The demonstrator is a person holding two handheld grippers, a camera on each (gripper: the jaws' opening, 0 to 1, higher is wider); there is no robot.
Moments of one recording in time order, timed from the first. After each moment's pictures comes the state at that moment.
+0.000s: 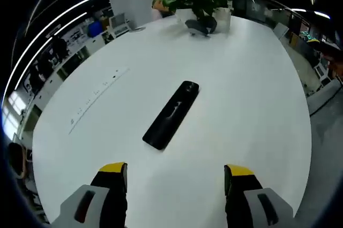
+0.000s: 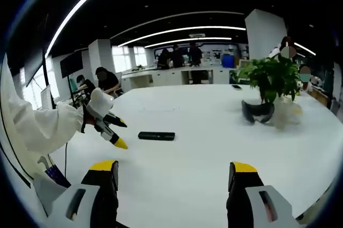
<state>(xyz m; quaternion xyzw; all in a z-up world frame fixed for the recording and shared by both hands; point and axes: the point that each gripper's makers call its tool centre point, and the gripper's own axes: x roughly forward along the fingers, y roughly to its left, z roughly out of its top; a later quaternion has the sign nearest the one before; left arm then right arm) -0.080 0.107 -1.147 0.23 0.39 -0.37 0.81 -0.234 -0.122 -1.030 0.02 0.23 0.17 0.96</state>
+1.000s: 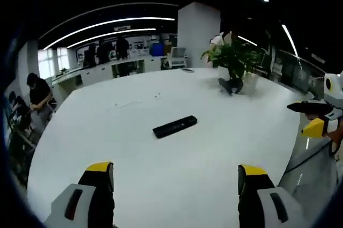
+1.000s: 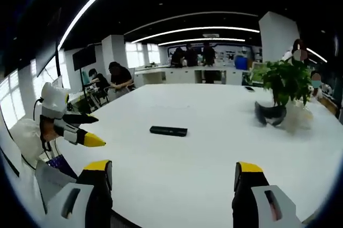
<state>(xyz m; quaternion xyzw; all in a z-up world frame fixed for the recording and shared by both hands) -0.199 0.128 -1.073 0.06 0.28 -0.21 0.93 -0.246 -0.103 -1.042 0.00 0.23 0.22 0.95</state>
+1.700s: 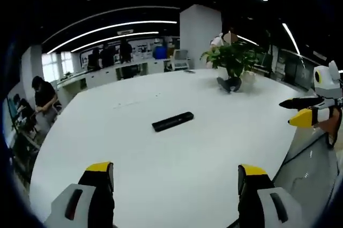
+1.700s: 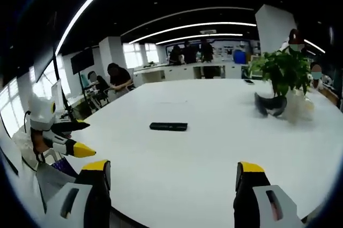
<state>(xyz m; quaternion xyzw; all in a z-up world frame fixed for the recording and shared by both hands) -0.228 0.123 -1.078 0.07 0.27 -0.21 0.94 -0.249 -0.106 -1.057 0.02 0.24 0.22 0.95</state>
